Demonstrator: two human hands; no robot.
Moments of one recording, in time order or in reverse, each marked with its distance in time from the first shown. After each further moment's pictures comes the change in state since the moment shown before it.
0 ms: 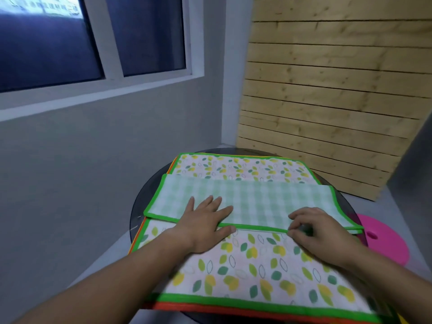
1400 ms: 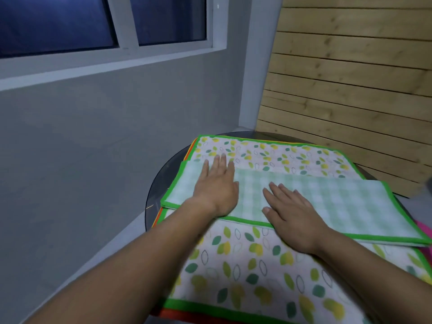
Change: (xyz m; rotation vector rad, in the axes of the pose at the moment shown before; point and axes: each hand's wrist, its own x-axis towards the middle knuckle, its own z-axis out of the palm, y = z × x) left_hand 0.052 -0.041 -0.013 -0.009 0.141 -0.224; right_hand 0.080 -0.075 0.070 -0.188 -0.183 -0.017
